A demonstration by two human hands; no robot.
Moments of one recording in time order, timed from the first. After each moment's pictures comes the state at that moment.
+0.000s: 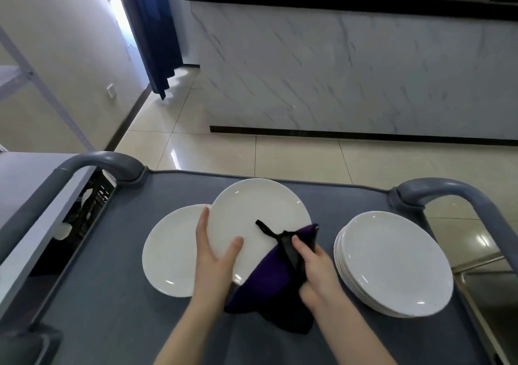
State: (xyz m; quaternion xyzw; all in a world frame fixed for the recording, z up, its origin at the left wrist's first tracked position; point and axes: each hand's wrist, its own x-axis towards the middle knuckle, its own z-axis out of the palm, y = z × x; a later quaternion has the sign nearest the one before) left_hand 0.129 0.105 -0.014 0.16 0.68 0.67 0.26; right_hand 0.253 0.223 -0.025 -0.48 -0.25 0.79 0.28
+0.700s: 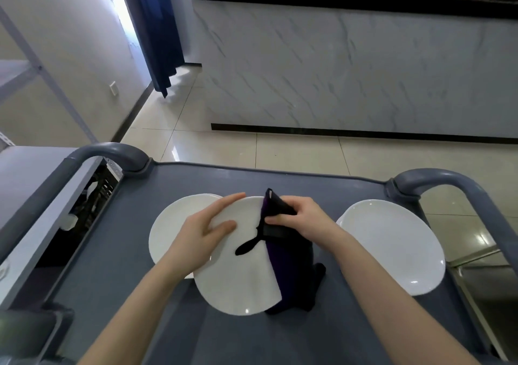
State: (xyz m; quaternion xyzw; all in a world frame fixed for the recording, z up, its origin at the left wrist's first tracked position) left_hand 0.081 0.080 0.027 0.43 0.73 0.46 0.28; right_hand 0.241 0.264 0.027 -0.29 -0.74 0.60 0.06
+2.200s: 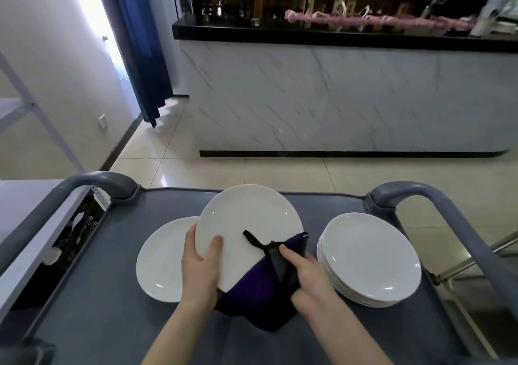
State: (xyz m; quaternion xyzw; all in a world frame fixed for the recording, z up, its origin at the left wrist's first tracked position) left_hand 0.142 0.100 0.003 0.10 0.65 0.72 0.25; right_hand 0.279 0.200 0.005 -0.47 -0.23 0.81 0.28
